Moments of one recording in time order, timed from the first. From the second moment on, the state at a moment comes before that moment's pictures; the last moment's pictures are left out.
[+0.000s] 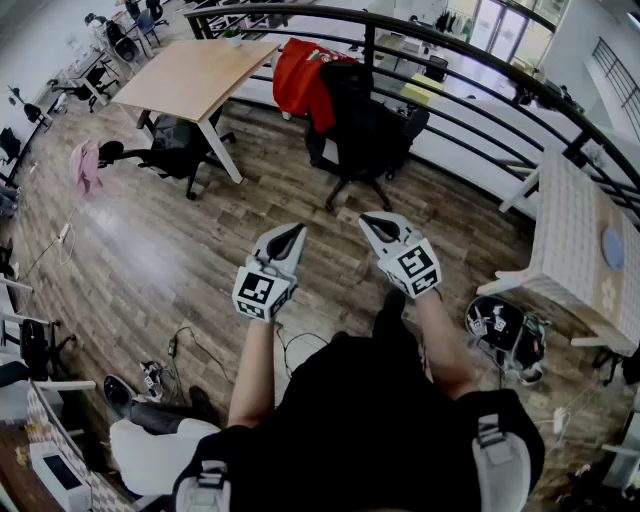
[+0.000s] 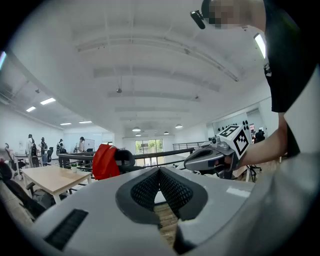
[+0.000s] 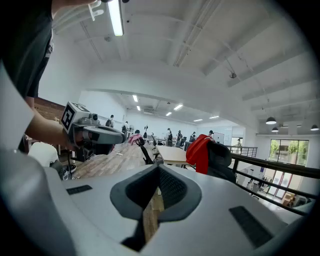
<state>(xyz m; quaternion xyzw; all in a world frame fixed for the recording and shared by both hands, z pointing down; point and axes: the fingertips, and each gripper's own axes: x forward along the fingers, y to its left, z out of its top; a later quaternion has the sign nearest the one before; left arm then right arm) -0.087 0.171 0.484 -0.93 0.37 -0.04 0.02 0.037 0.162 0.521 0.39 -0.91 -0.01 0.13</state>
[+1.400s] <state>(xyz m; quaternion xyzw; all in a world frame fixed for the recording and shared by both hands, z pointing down) -0.105 0.167 0.497 -0.92 0.39 -0.05 0.02 0.034 0.142 0.518 0.40 -0.91 -0.02 0.13</state>
